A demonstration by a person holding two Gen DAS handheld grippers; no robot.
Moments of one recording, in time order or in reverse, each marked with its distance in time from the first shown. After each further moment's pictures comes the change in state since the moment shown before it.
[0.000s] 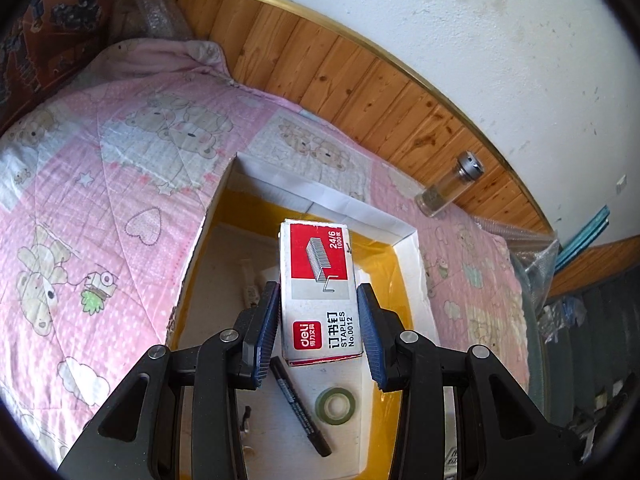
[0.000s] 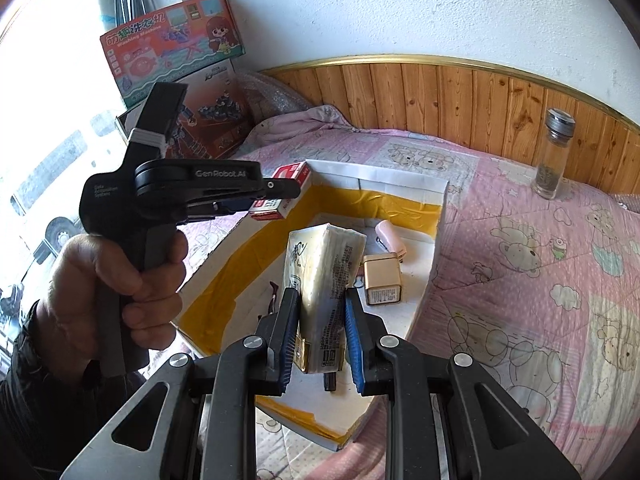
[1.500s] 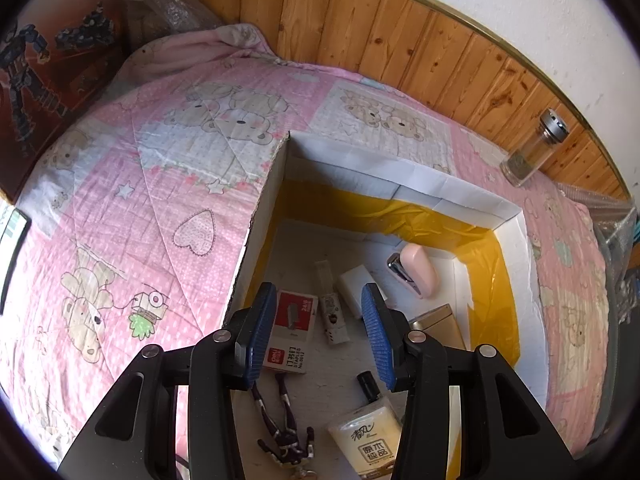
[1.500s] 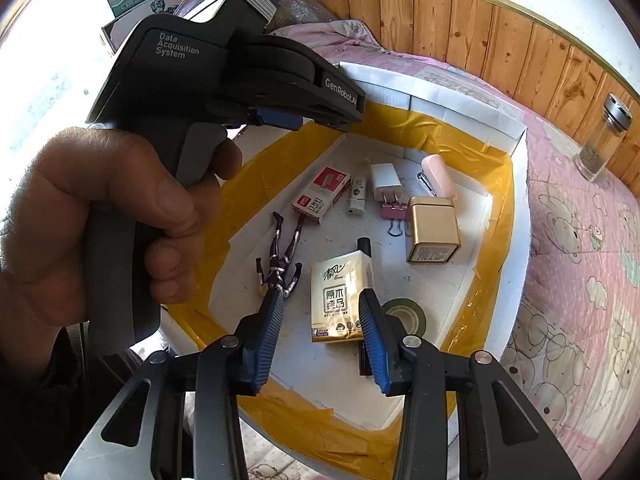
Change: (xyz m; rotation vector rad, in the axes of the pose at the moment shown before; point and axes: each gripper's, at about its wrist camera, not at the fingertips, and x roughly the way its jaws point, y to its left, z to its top) left arm 0.057 0.004 0.012 0.090 0.083 0.308; right arm 0.083 0.035 -0.005 -0.085 0.288 -0.034
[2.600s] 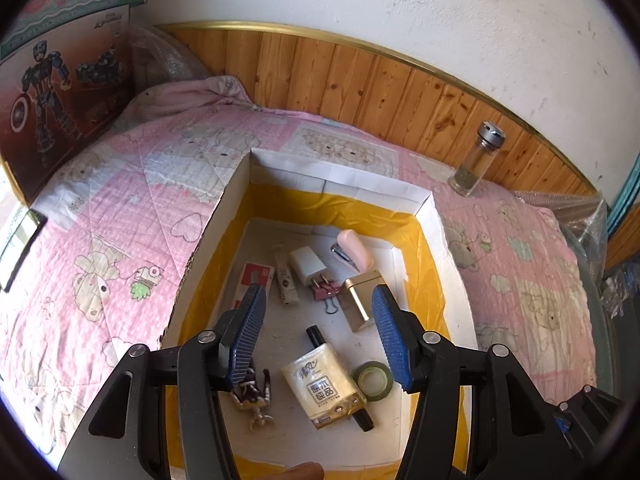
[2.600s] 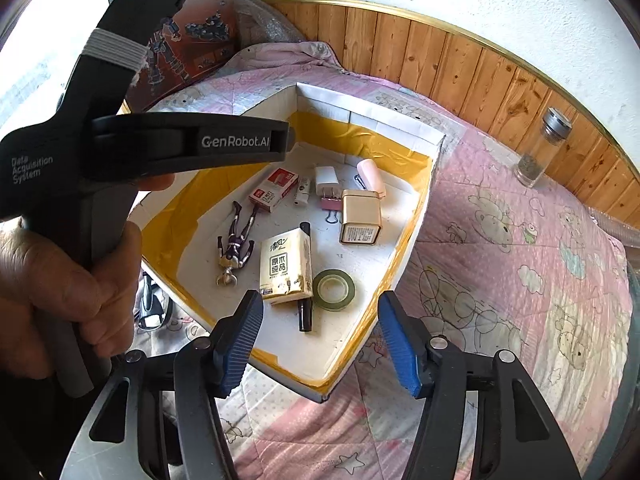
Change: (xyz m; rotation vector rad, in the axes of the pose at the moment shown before) left arm -0.085 -0.034 -0.072 0.037 -0.194 -0.059; right arm -0.055 -0.013 -0.034 -0.031 -0.059 -0.169
